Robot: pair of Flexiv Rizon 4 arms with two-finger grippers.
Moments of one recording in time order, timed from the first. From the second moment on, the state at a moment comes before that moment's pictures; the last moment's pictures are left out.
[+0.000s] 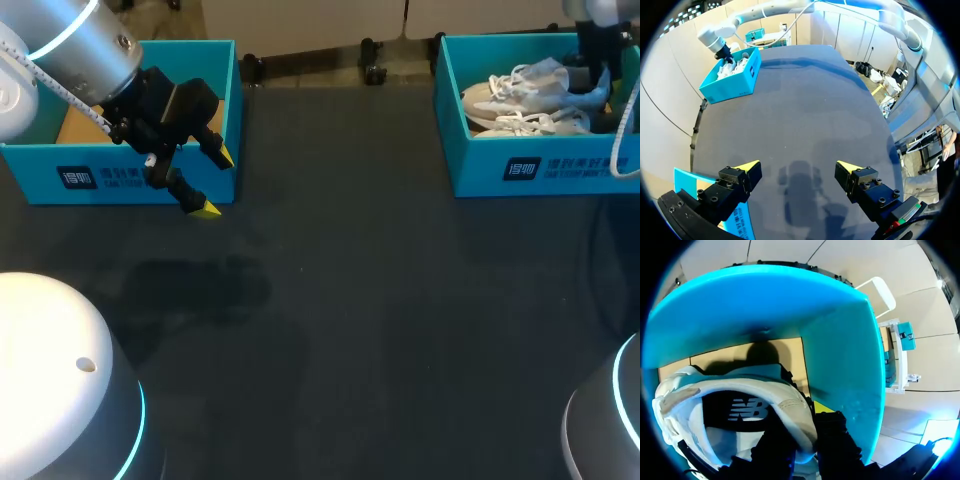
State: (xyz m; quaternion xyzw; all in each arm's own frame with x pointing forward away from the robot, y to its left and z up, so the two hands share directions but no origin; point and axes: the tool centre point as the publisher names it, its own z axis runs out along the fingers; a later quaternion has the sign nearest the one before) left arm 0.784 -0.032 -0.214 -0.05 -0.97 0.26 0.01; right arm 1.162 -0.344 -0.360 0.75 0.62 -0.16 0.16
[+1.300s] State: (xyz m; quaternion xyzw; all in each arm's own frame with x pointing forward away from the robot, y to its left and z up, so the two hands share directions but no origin) left arm 0.784 -0.032 -0.214 -0.05 -0.97 0.26 0.01; right arm 1.166 -0.308 -0.284 0.77 0.61 -0.11 0.14
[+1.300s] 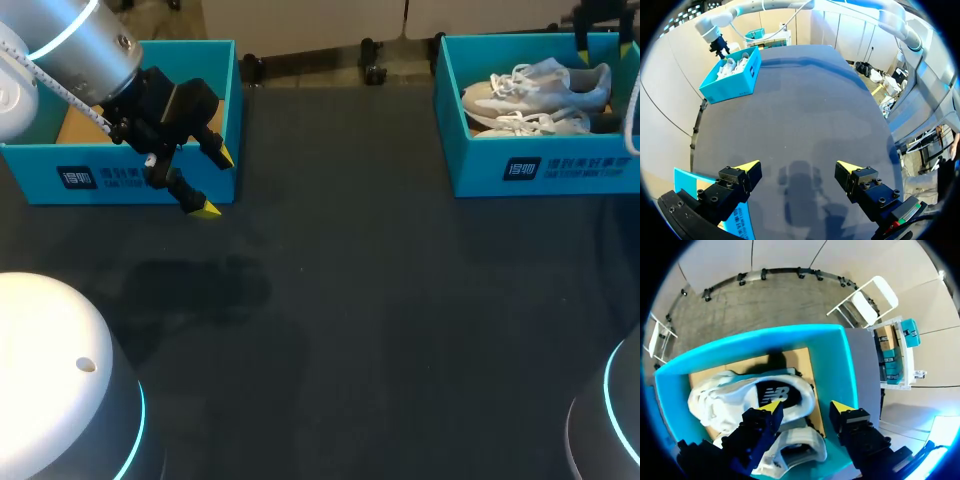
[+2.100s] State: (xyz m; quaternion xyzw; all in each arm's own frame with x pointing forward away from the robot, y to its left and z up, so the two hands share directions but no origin) left arm 0.784 -0.032 -0.214 -0.05 -0.97 0.26 0.01; right arm 1.081 -0.246 -0.224 0.77 0.63 -0.04 0.07
